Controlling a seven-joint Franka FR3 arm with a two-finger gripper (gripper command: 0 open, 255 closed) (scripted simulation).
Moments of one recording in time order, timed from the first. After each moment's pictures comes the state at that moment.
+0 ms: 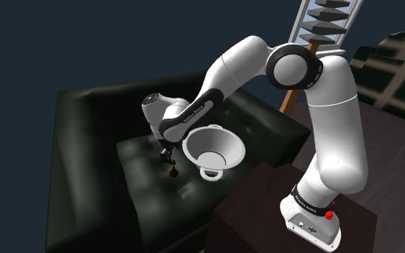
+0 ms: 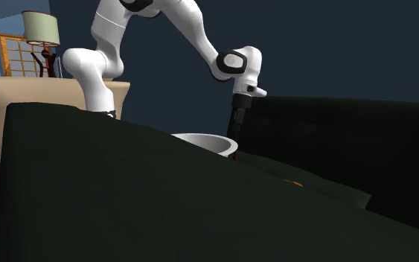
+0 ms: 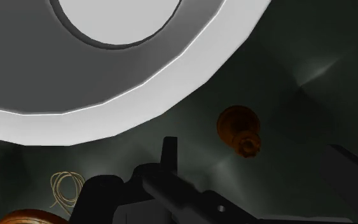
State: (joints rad) arm 0.20 0.57 0.25 -1.87 -0.40 2.19 0.24
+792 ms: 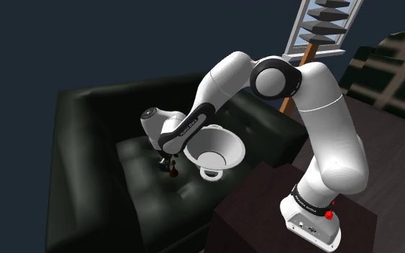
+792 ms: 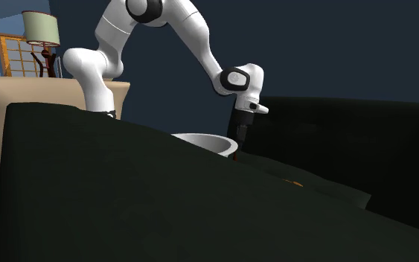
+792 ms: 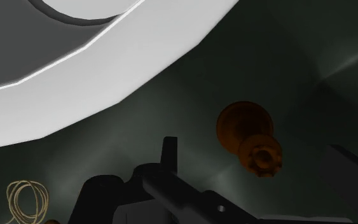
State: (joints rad) arm 0.23 0.71 0.22 -1.80 -0.45 2.25 0.26
